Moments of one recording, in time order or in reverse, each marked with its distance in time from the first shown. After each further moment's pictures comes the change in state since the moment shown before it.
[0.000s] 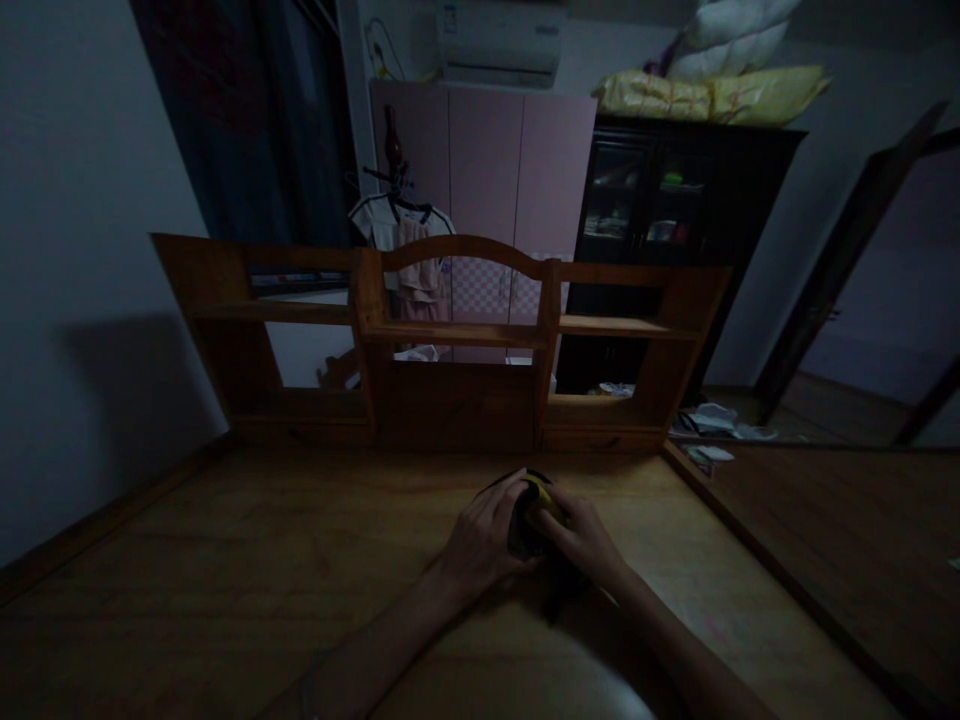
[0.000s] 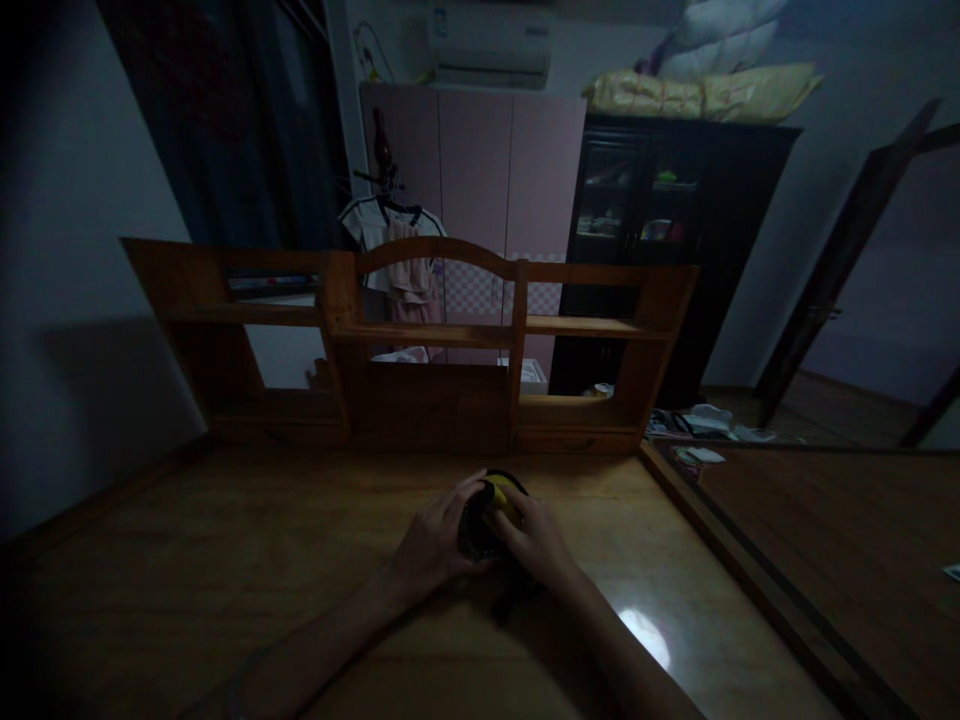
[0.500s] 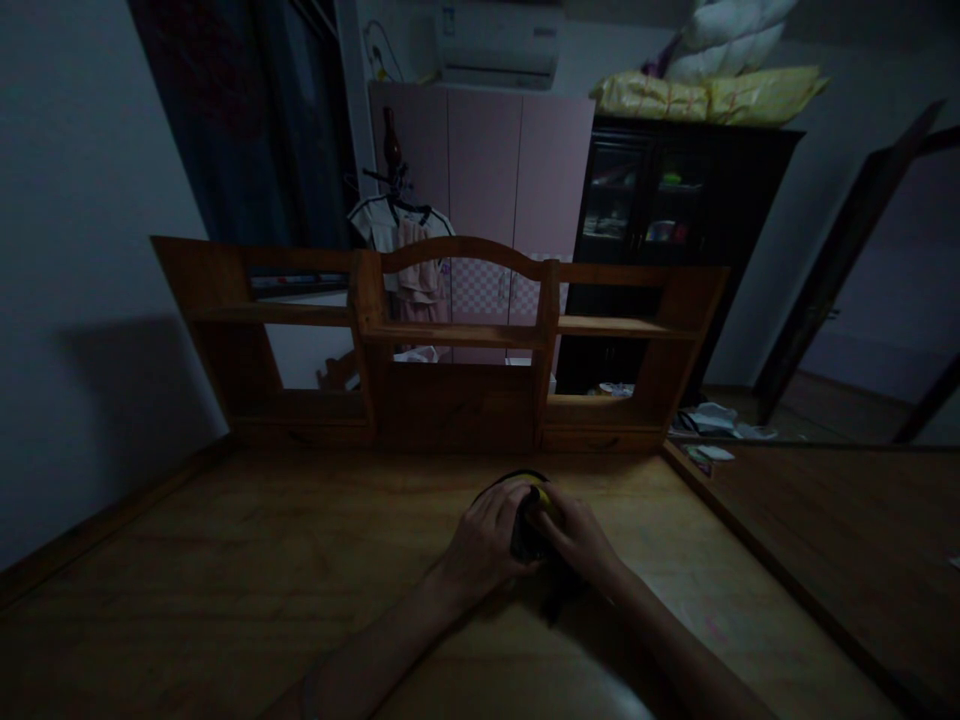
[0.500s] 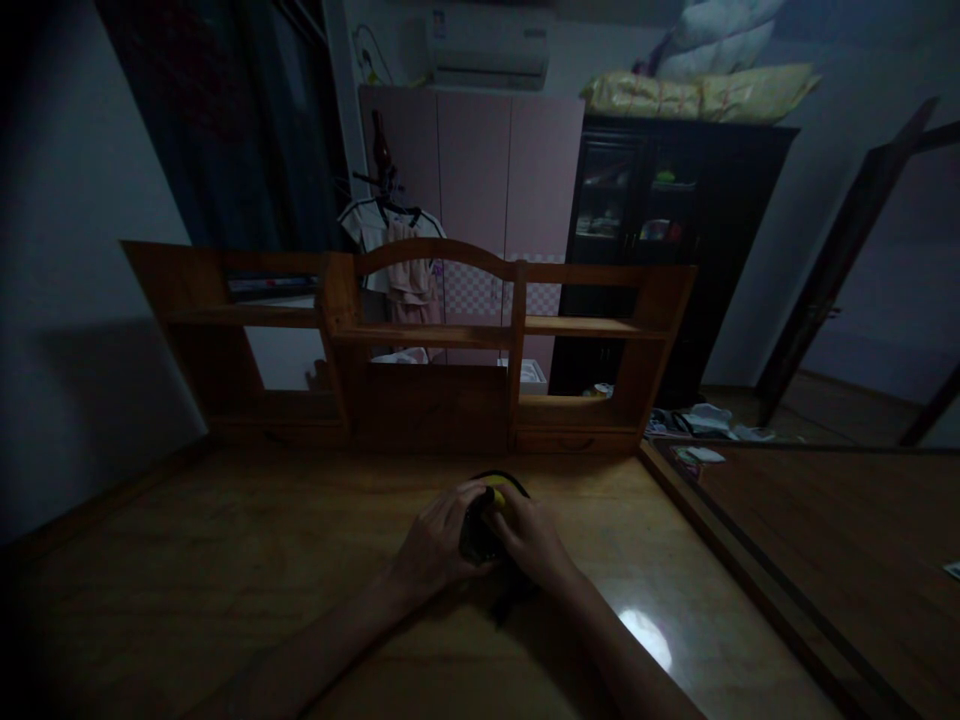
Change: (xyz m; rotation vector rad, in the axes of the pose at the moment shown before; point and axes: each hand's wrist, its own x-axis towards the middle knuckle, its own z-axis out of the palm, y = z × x) left_hand 0.000 0.003 0.003 0.085 0.026 0.050; right_hand -0.001 0.004 0.005 -0.024 -0.002 -0.042
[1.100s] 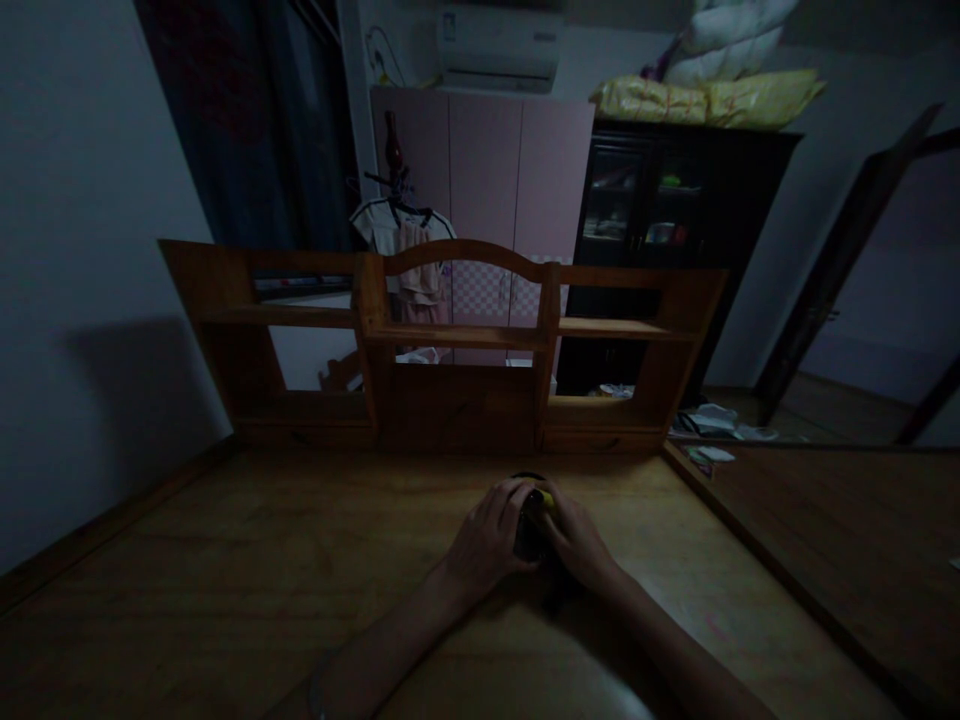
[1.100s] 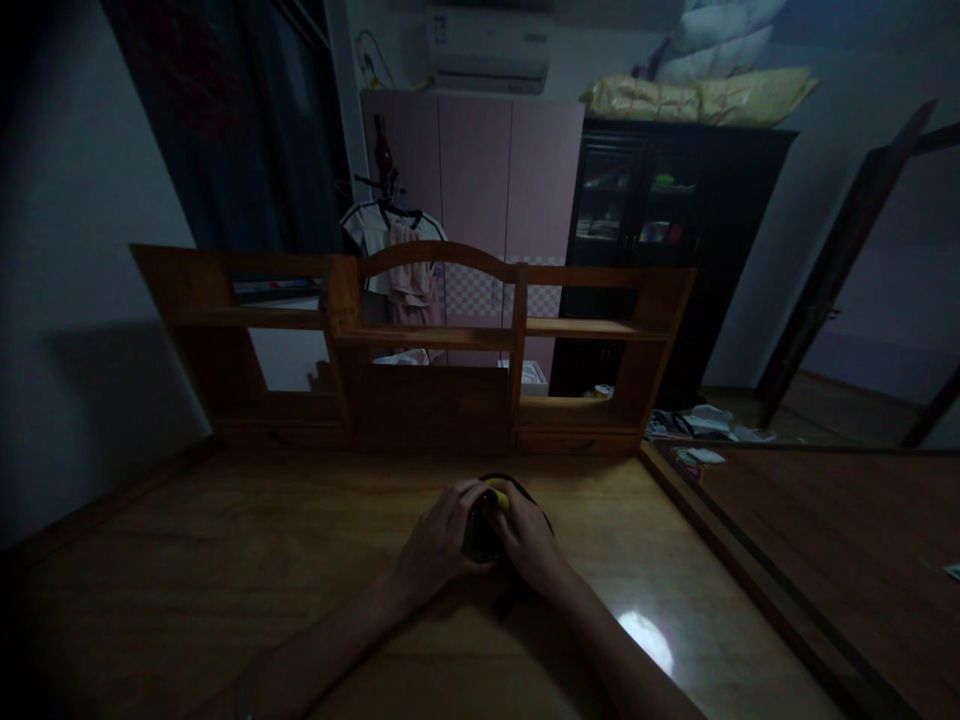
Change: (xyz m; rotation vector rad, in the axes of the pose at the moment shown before) left_hand -0.003 0.001 -0.001 0.044 -0.017 -0.013; right_hand -0.002 -0.002 0.008 -0.004 0.038 -0.048
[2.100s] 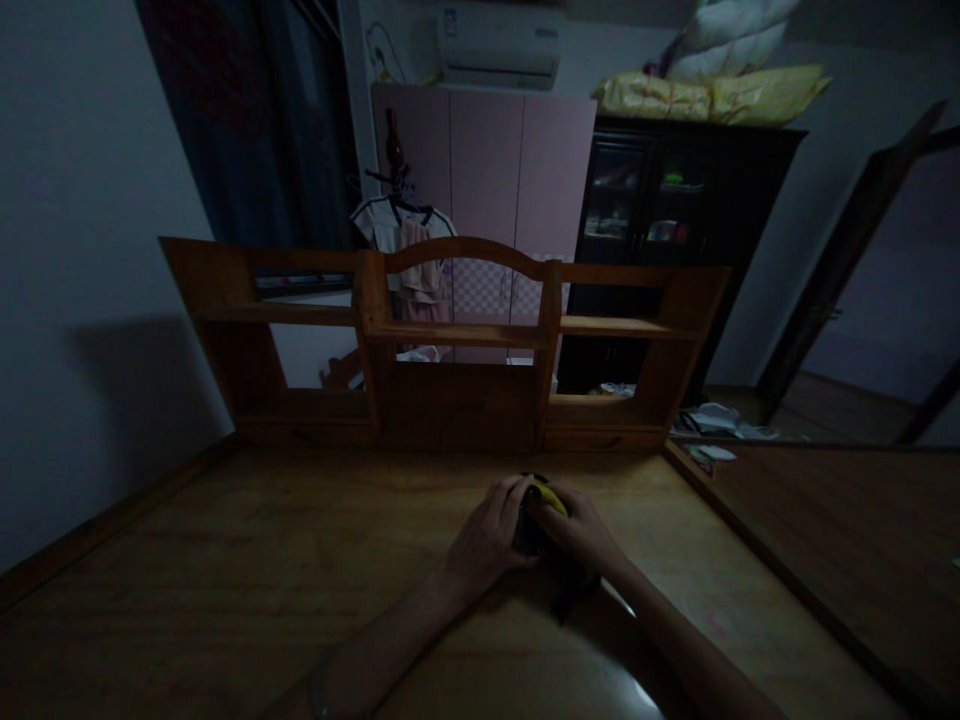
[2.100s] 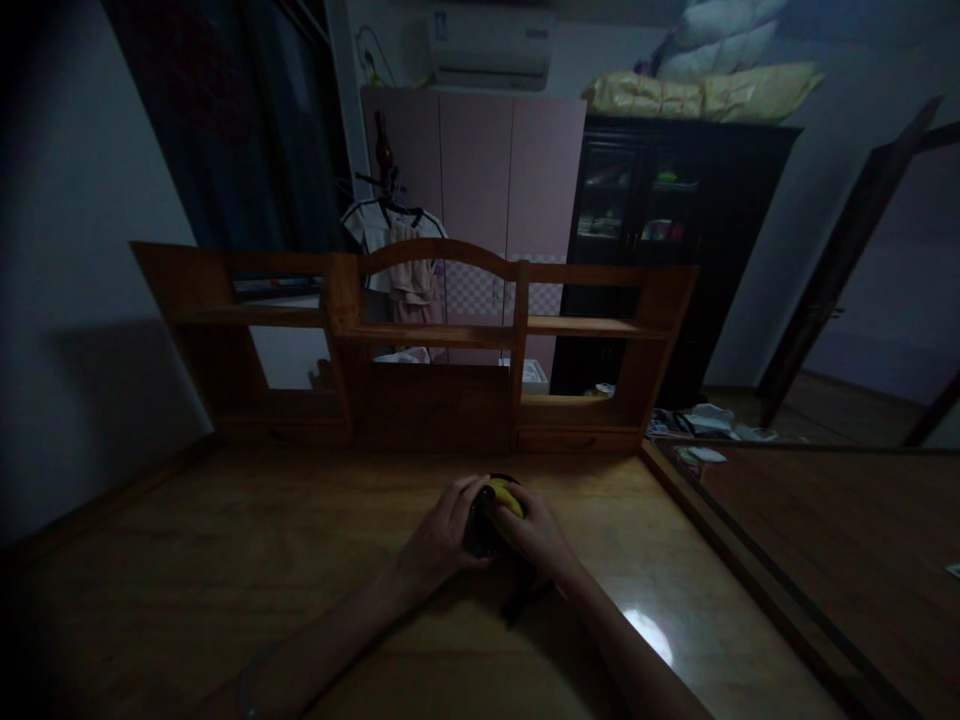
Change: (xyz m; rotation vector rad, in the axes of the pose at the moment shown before) left_hand -0.001 -0.004 0.004 -0.098 -0.024 -0.040; right_hand 0.009 0.001 -0.006 0.220 -0.029 0.299
